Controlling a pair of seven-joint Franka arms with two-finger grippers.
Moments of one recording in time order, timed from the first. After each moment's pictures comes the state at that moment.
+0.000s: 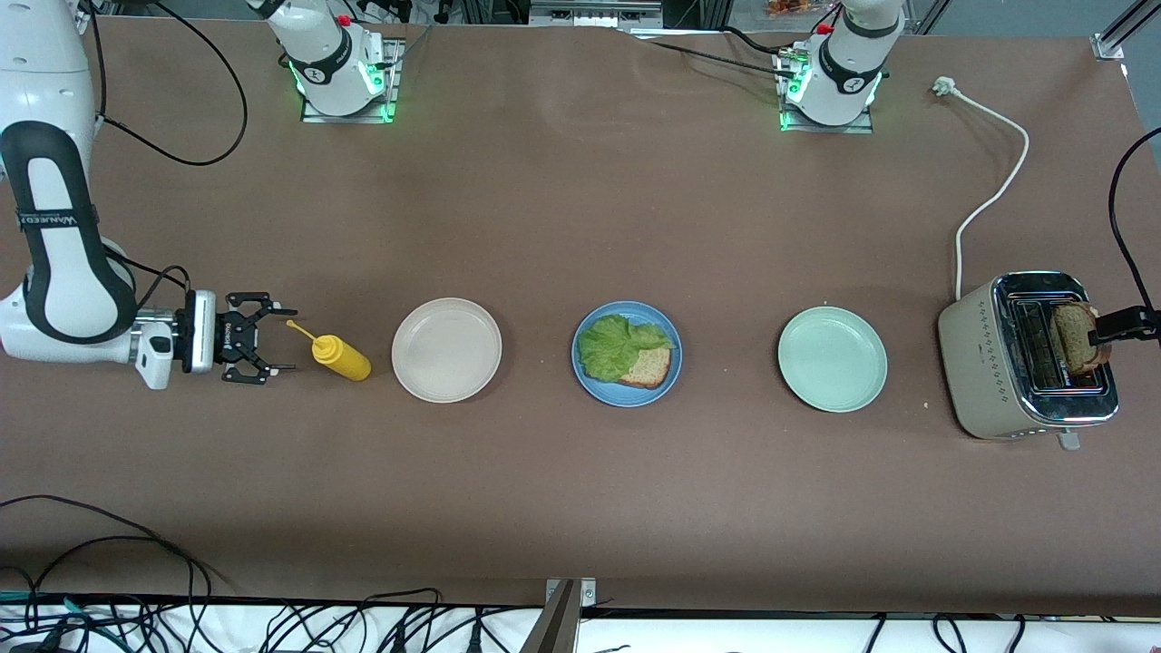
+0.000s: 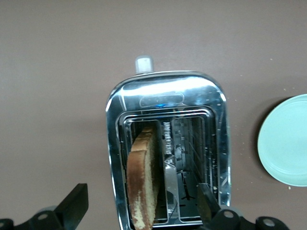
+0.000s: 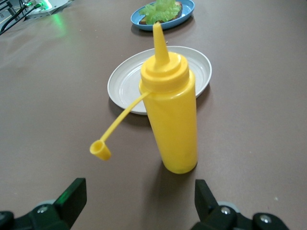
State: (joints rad) left arm 0.57 0.41 -0.25 -1.52 0.15 1.88 0.33; right arm -0.24 0.66 0.01 -1.71 0.79 1.83 -2.18
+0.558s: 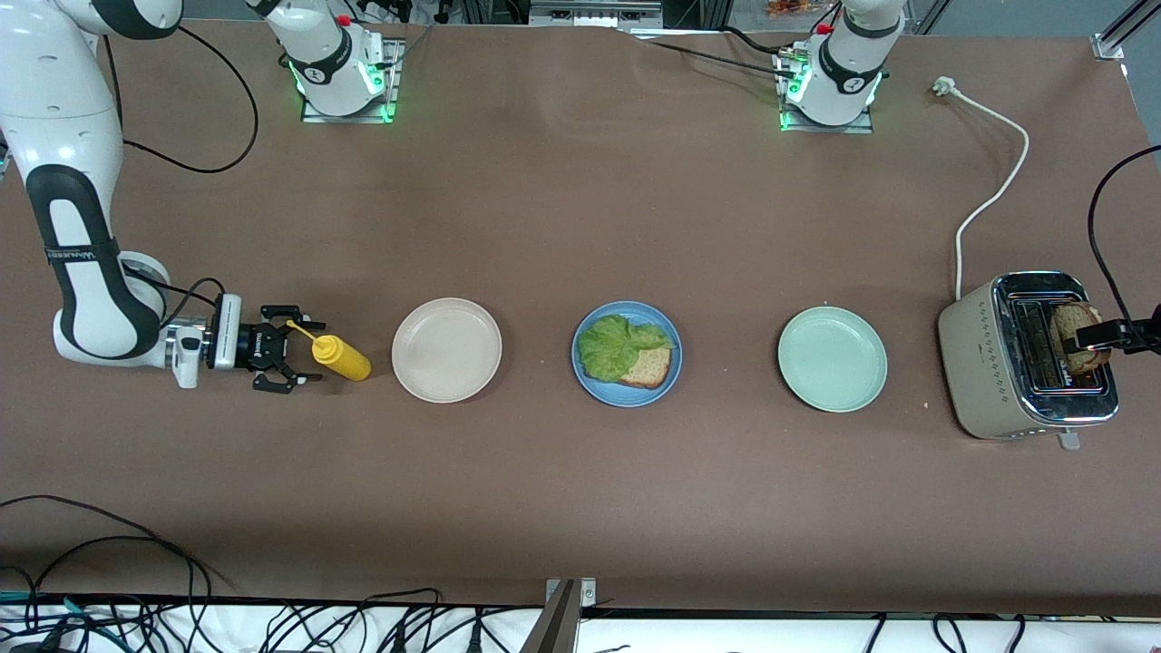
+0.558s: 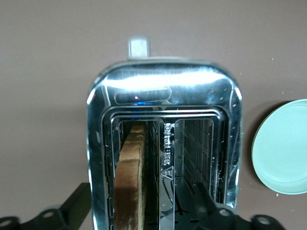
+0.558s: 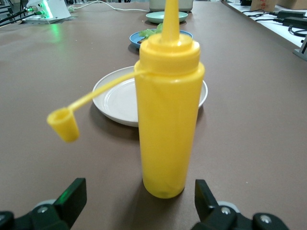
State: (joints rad) left arm 0.60 0.48 -0.25 -1.53 0.07 1.90 0.32; right arm -0.24 0.77 0.02 -1.71 0.99 1.83 -2.47
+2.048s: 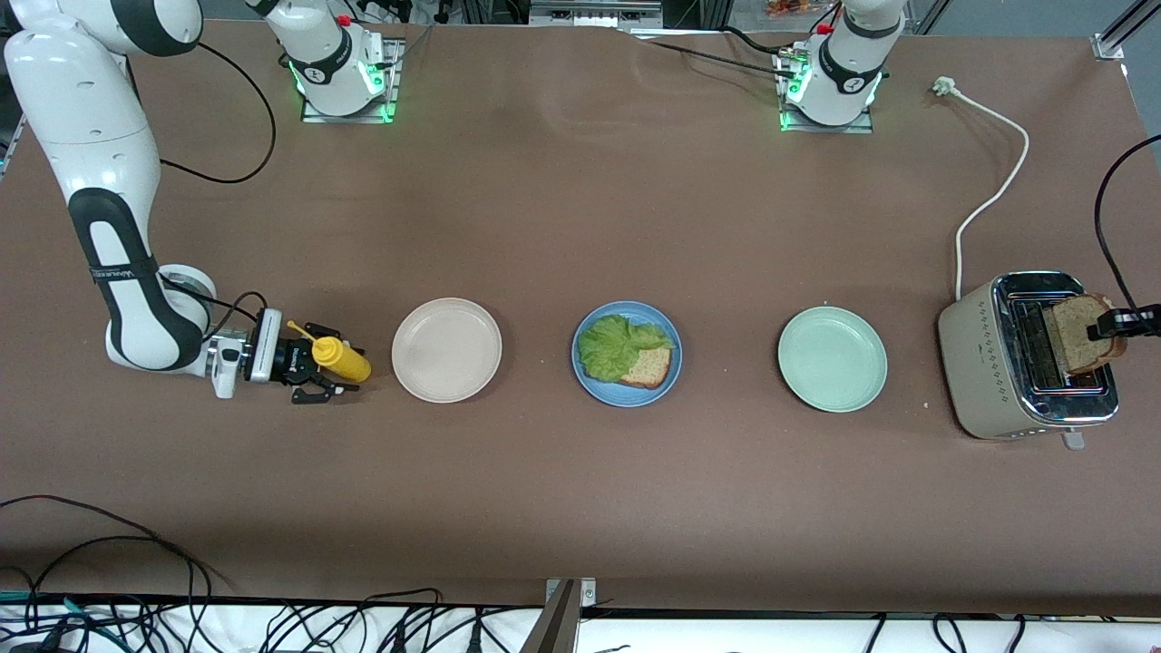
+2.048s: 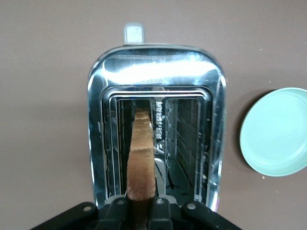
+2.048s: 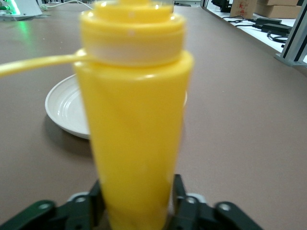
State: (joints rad) left arm 0.62 0.44 -0.27 -1.51 0.06 1.81 0.32; right arm -0.19 0.83 0.06 -1.70 1.12 1.95 -2.51
